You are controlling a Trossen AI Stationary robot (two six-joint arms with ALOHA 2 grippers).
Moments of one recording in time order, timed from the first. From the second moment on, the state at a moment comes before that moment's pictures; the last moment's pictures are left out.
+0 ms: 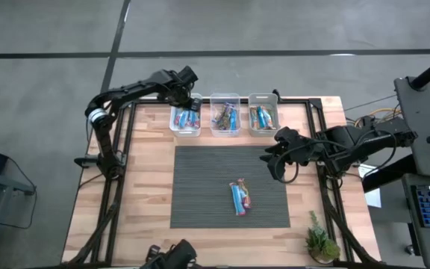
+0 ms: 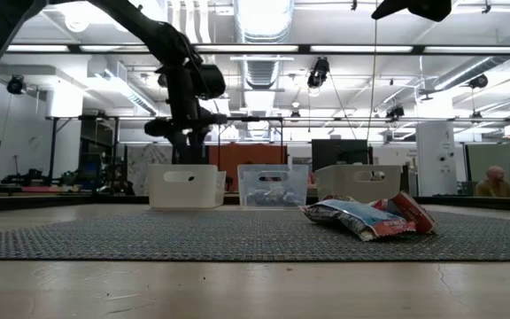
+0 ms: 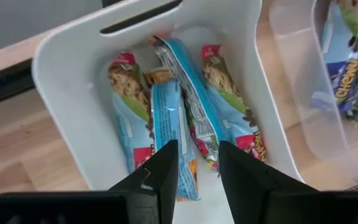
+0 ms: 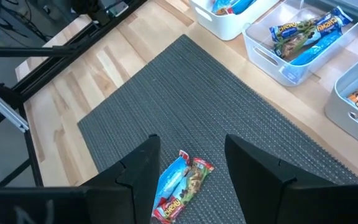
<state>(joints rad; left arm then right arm) 0.73 1.83 1.53 -0.94 -0.05 -0.47 0.27 1.15 1.24 -0.88 0.39 0.89</state>
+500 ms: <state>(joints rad) 0.73 1.92 1.53 -0.96 -0.06 -0.44 0.27 1.15 1.24 -0.88 0.39 0.91</state>
